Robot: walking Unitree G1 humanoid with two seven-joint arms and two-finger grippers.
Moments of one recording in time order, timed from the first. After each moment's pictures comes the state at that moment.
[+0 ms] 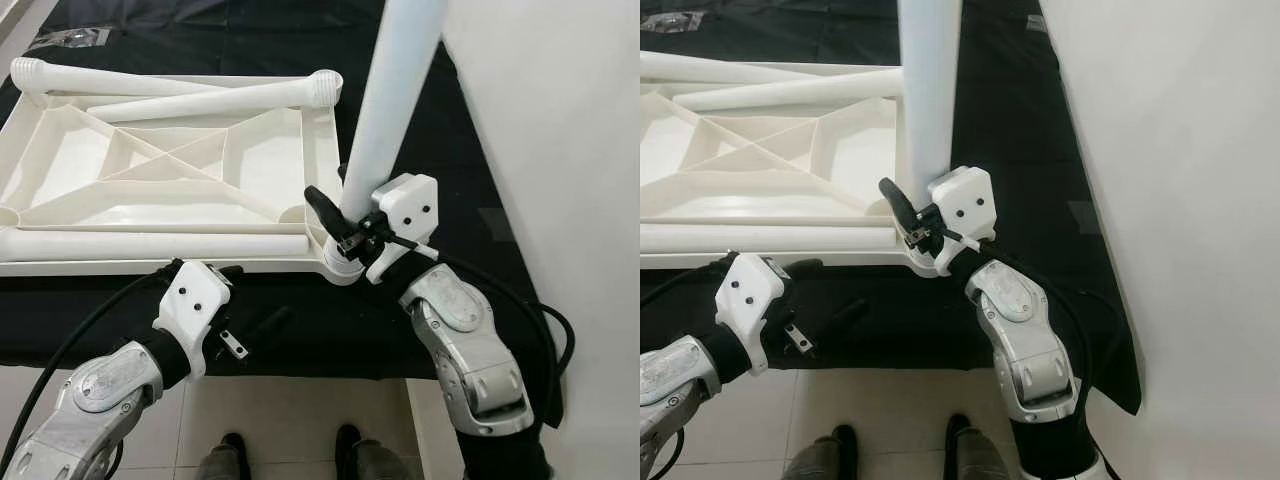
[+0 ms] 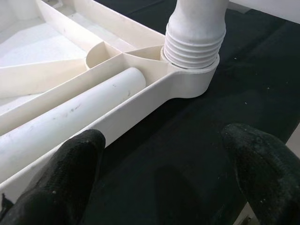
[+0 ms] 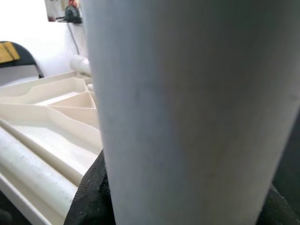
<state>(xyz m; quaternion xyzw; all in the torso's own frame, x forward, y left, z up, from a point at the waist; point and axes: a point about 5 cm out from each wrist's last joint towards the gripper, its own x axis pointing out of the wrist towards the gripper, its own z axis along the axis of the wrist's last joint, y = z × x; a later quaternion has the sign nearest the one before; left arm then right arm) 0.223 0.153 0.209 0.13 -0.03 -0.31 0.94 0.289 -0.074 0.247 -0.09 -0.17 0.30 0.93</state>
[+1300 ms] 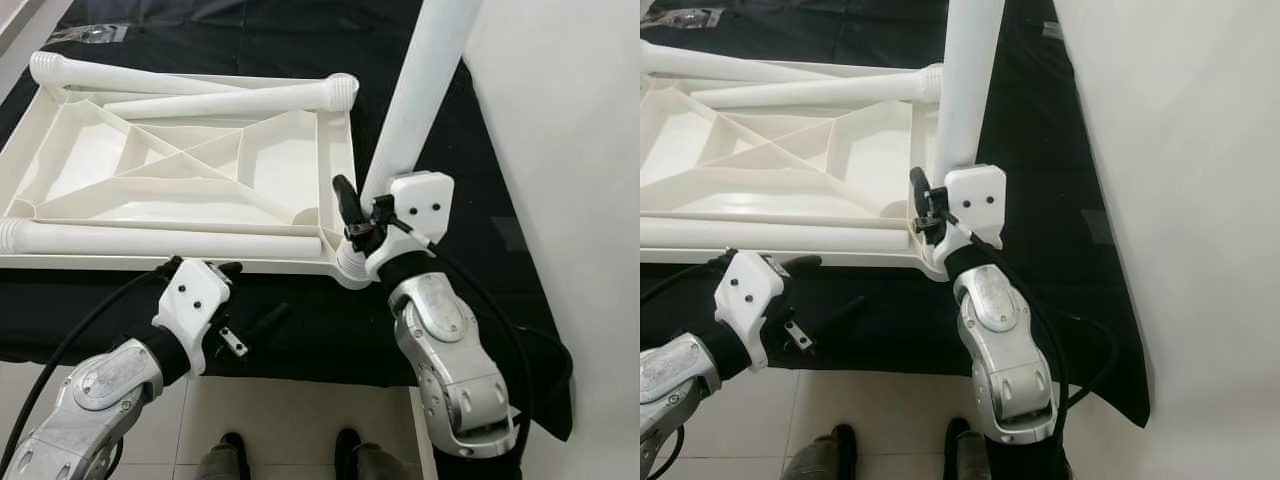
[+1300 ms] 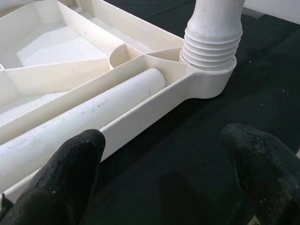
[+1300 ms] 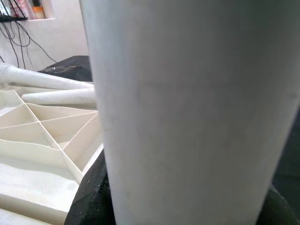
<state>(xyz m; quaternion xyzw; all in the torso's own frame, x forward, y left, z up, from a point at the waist) 0.225 0.153 0.212 0.14 -0.04 -0.30 0.94 0.282 -0.078 0.242 -0.01 -0.14 0.12 0.98</state>
